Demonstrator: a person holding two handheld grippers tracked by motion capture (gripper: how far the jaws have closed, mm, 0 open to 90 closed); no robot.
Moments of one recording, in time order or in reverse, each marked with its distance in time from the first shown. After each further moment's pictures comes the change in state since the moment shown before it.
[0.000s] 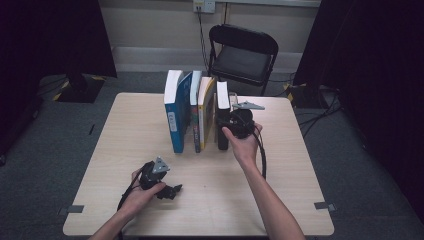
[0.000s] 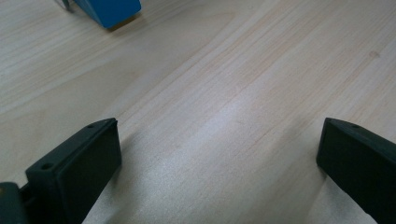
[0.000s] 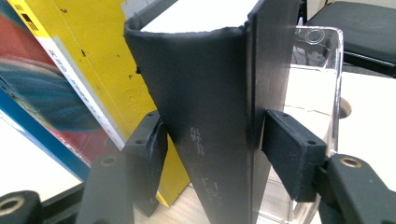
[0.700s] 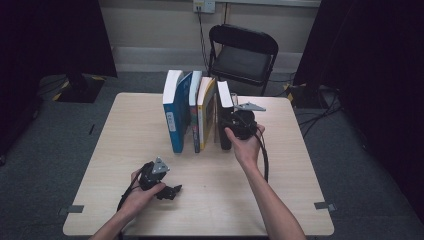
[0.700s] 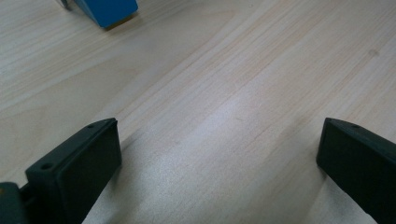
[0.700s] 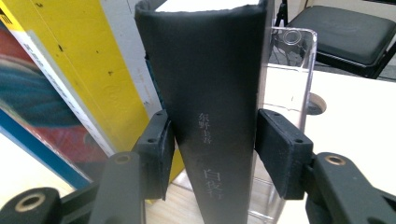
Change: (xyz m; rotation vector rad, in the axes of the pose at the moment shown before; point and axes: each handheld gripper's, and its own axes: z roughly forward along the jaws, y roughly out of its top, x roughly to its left) left arm -0.001 -0.001 -0.001 0.005 0.004 -0.001; right arm 0.002 -0.002 -0.005 -0.004 -0.072 -0.015
